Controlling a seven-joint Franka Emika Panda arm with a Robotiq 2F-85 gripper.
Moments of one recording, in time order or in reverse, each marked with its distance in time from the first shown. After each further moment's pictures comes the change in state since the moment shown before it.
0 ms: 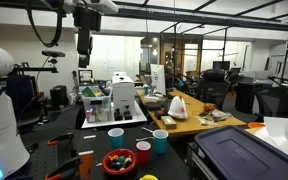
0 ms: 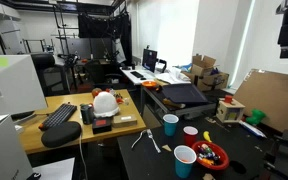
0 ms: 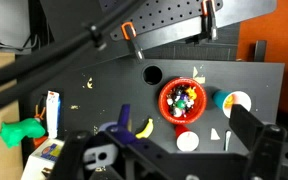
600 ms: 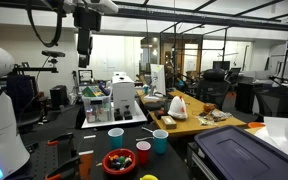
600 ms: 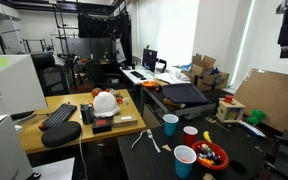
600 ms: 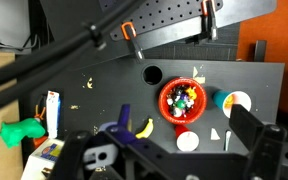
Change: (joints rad) arm 0.000 0.000 0.000 0.000 0.000 0.000 0.000
